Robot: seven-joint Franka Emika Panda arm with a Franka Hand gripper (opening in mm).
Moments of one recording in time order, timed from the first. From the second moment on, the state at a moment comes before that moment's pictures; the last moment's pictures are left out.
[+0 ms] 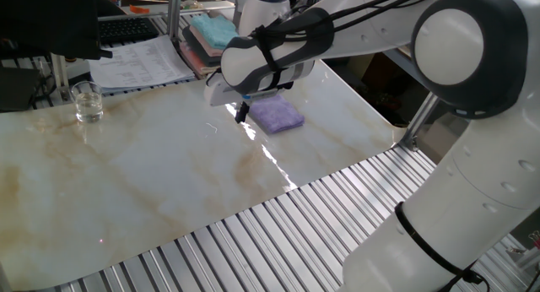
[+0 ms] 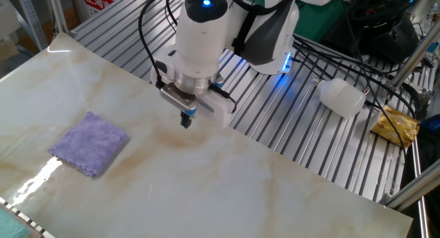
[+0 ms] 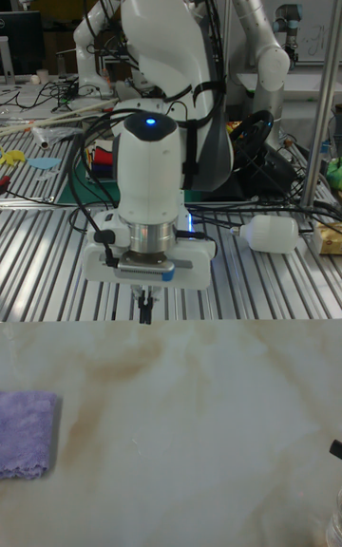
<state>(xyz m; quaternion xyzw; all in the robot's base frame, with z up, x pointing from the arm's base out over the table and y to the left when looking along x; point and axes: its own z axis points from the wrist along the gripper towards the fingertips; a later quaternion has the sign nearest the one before) 0.506 -0.028 0.202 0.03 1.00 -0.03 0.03</state>
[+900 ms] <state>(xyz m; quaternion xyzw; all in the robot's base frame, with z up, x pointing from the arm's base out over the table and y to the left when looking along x) 0.522 -0.045 0.204 0.04 1.00 -0.03 0.02</state>
